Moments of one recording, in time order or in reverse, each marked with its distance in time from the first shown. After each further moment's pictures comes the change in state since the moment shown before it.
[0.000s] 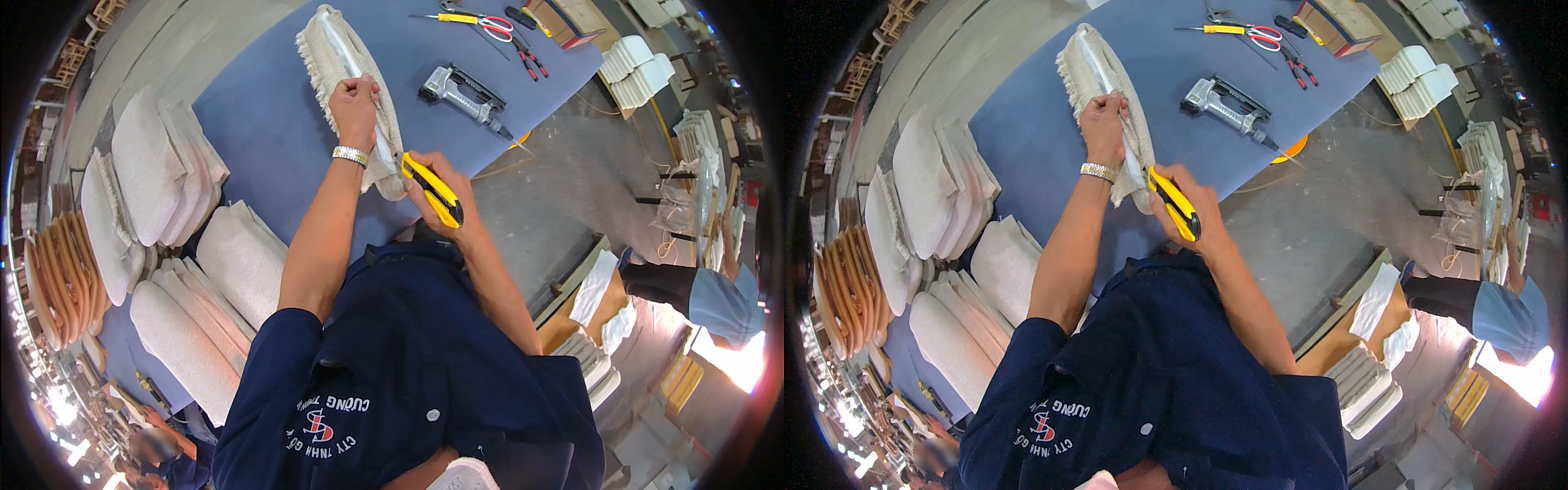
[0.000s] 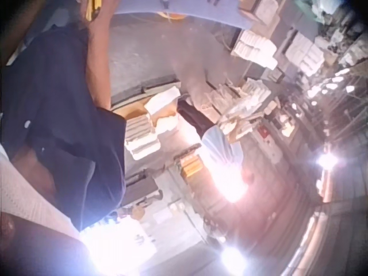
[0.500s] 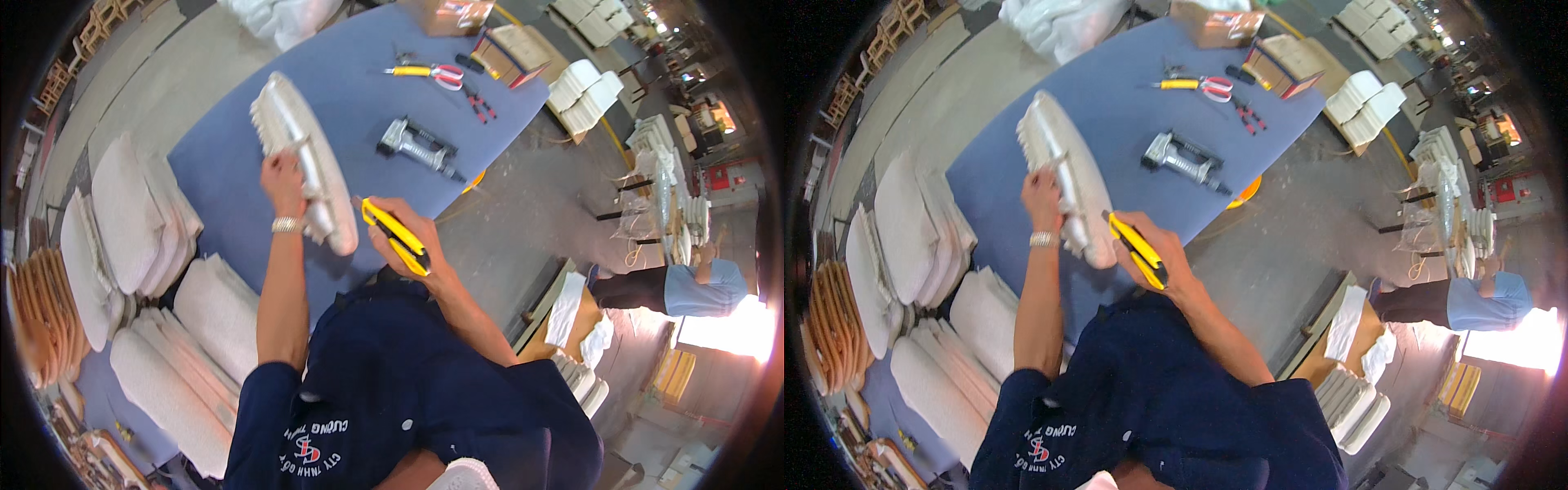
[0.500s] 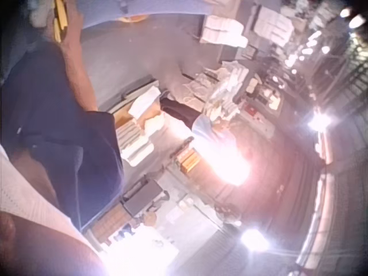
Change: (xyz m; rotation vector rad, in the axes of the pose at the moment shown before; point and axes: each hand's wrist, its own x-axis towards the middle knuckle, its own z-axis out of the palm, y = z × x) left_hand 0.015 0.001 -0.076 0.046 0.172 0.054; right_hand 0.009 -0.030 -0.011 0.007 0.021 -0.163
